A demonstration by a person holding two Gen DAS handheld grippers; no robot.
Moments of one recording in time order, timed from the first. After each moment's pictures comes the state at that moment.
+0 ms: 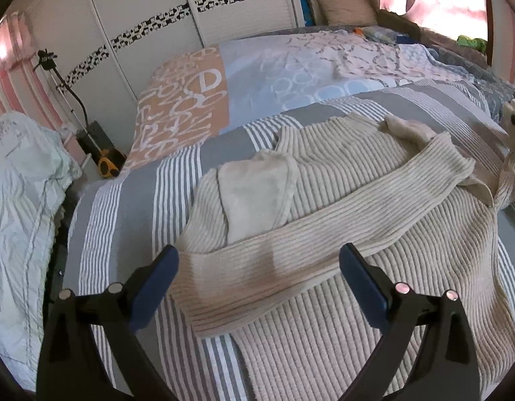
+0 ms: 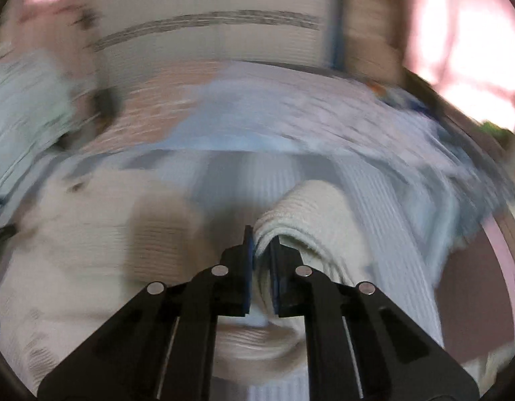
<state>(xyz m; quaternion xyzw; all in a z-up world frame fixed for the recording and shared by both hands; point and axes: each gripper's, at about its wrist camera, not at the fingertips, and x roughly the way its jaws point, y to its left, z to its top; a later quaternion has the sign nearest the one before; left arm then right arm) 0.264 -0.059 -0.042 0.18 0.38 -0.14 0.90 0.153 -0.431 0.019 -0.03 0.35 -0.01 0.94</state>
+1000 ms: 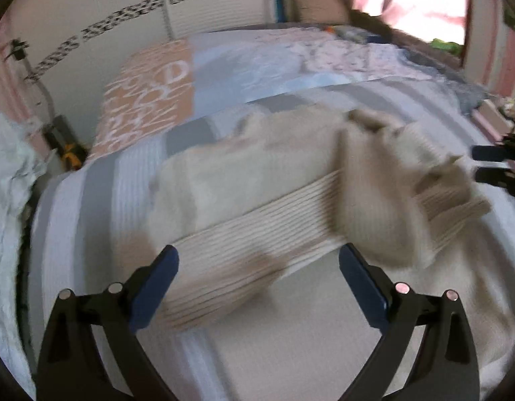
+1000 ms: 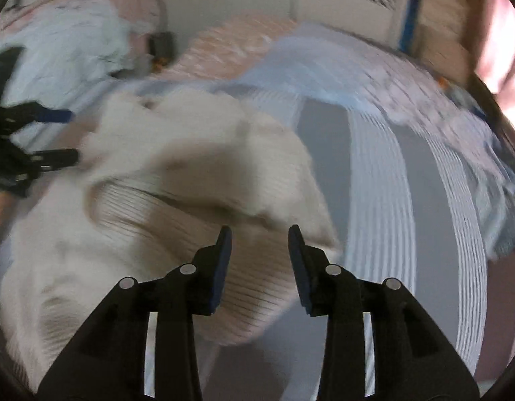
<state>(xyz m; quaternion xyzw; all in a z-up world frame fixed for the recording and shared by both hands) 0.253 -0.066 -0.044 0.15 0.40 -0.24 0.87 0.143 -0.374 -0.033 -0.06 0.44 0.05 0.89</state>
